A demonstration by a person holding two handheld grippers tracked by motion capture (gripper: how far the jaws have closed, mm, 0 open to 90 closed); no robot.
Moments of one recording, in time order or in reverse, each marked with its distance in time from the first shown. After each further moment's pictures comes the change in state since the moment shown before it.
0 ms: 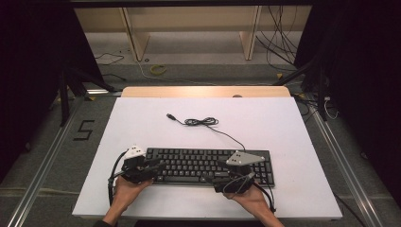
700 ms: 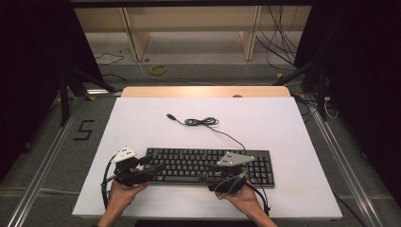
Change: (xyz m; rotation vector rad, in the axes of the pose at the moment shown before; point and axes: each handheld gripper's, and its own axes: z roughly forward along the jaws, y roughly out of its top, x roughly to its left) left arm 0.001 -0.005 -0.020 -0.095 -0.005 -0.053; right arm 0.009 0.001 0.019 0.031 0.036 -0.005
